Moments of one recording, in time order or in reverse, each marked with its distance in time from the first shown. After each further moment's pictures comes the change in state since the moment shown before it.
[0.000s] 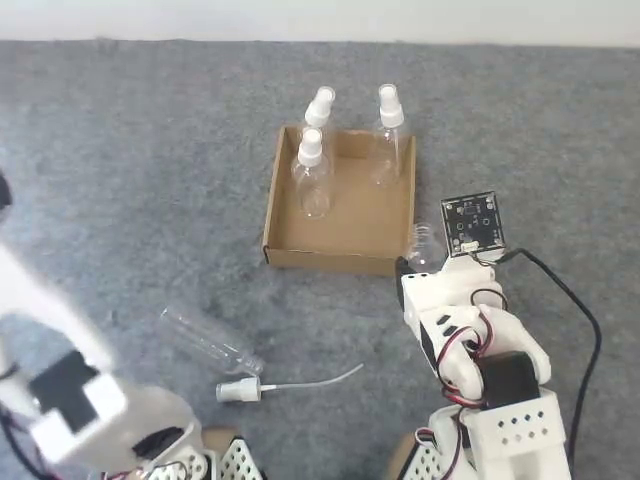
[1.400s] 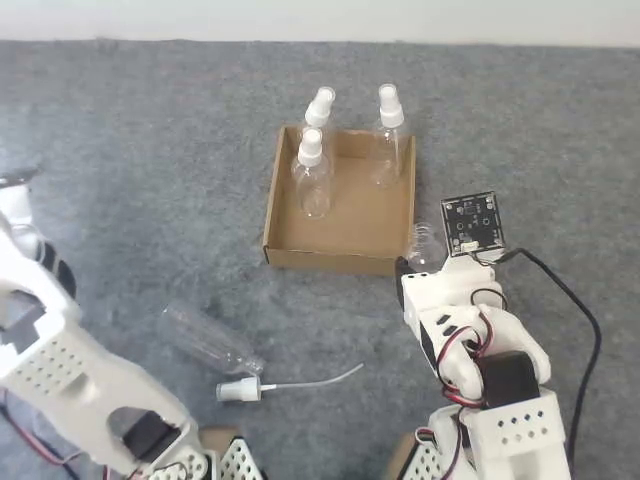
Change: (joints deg) left arm -5.9 30.7 11.9 -0.5 -14.0; right arm 0.0 0.0 0.0 0.0 0.0
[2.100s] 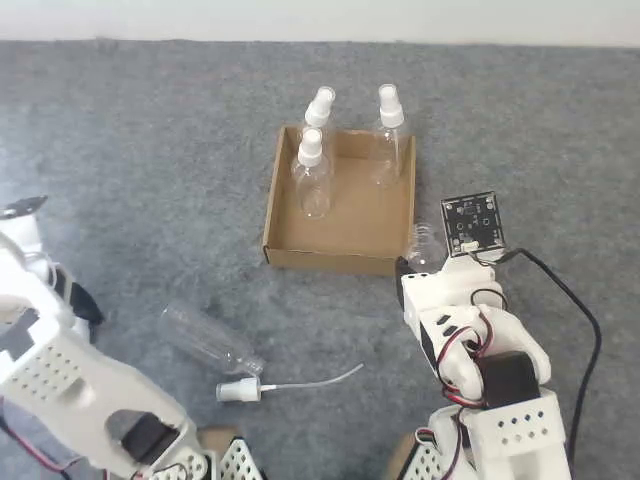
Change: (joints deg) left arm -2.2 -0.2 15.0 -14.2 0.0; right arm 0.0 0.0 0.0 0.0 0.0
